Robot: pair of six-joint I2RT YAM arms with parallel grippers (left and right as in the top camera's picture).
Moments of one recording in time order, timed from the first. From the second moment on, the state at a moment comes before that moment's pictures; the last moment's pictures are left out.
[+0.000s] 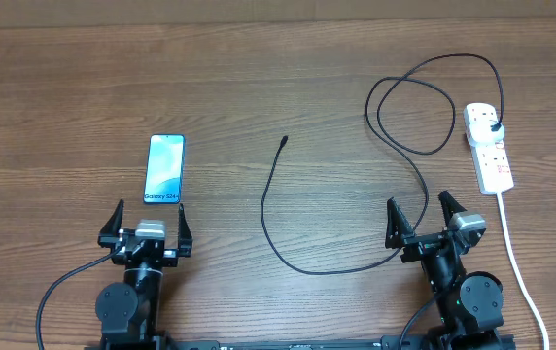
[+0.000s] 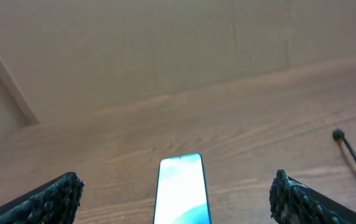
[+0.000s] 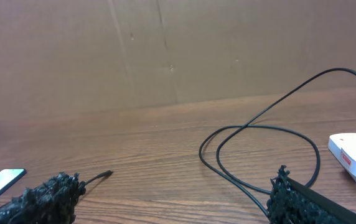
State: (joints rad) left arm 0.05 0.01 0.01 -0.05 0.05 0.21; right arm 0.22 0.01 0.02 -0.03 0.02 0.20
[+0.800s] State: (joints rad) left arm 0.05 0.13 0.30 -0.01 0.03 -0.01; right arm 0.22 0.01 0.02 -0.03 0.02 0.20
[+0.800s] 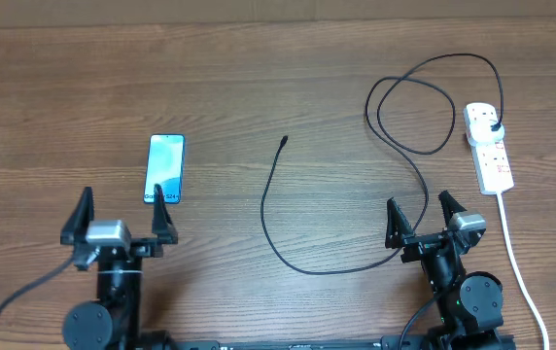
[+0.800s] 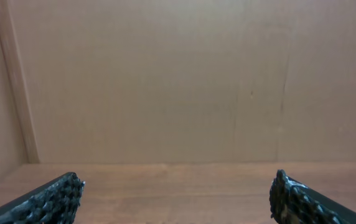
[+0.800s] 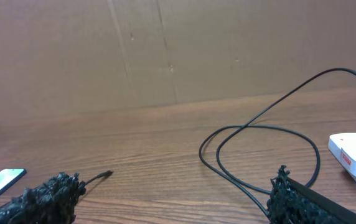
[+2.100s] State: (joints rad) left arm 0.05 1.57 1.84 -1.28 0.12 0.00; right arm 0.22 0.01 0.02 -0.03 0.02 0.20
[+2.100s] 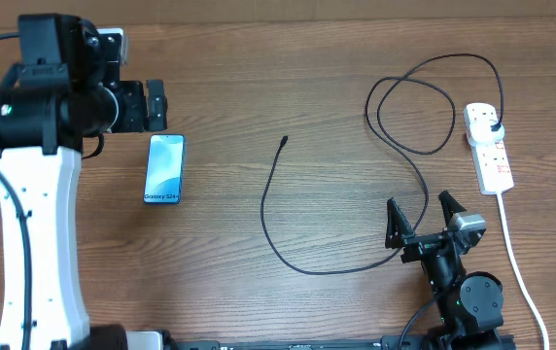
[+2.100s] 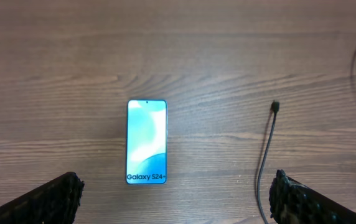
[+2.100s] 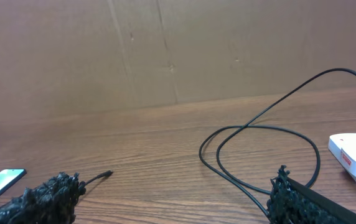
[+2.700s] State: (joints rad) left arm 0.05 1.91 1.84 -1.28 0.05 -0.01; right arm 0.22 0.01 0.02 -0.03 0.02 0.20
